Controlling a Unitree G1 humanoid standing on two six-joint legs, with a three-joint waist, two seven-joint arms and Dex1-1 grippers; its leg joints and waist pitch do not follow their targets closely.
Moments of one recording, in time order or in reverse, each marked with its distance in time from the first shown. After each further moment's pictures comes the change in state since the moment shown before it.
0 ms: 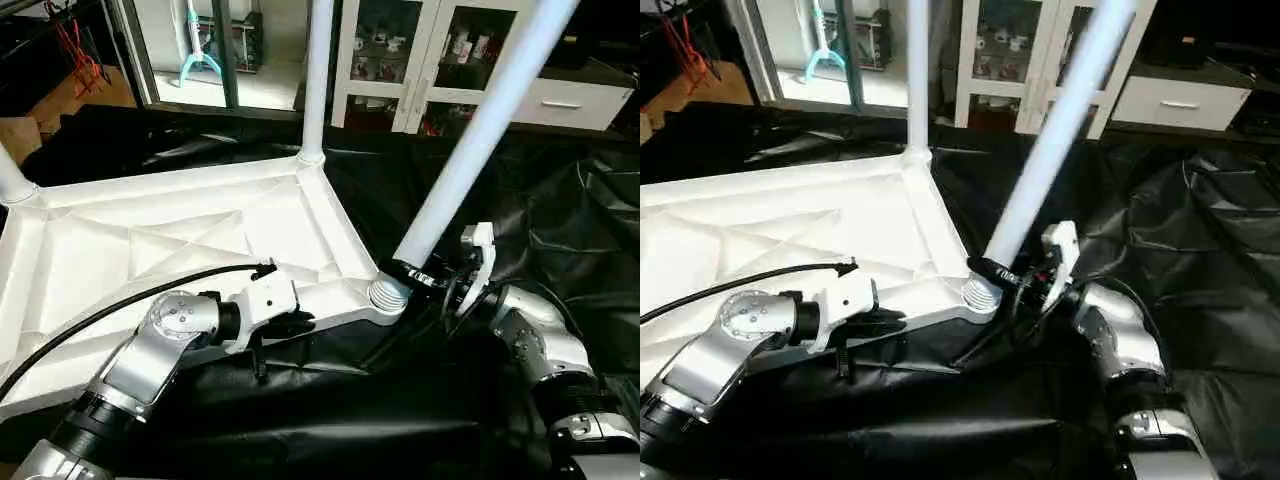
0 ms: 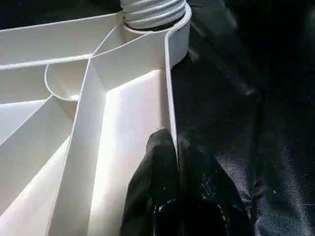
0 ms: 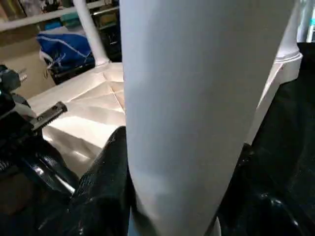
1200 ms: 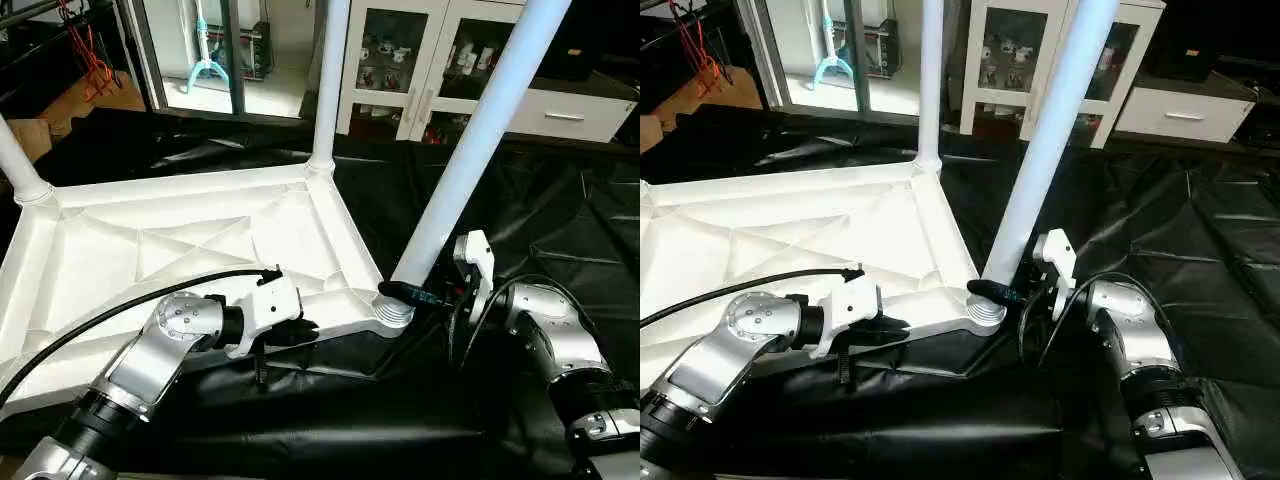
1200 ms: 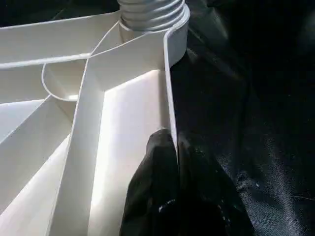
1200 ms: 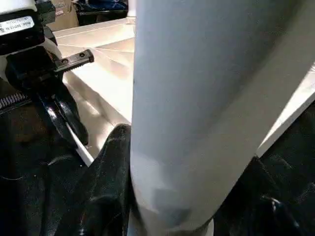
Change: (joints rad) left arm -0.012 0.000 -0.028 0.024 -0.003 -0.012 -0.039; right arm 0.004 -0.094 0.142 0.003 -0.117 -0.184 0.107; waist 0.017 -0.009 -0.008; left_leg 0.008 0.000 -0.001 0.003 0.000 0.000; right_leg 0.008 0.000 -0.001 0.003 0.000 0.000
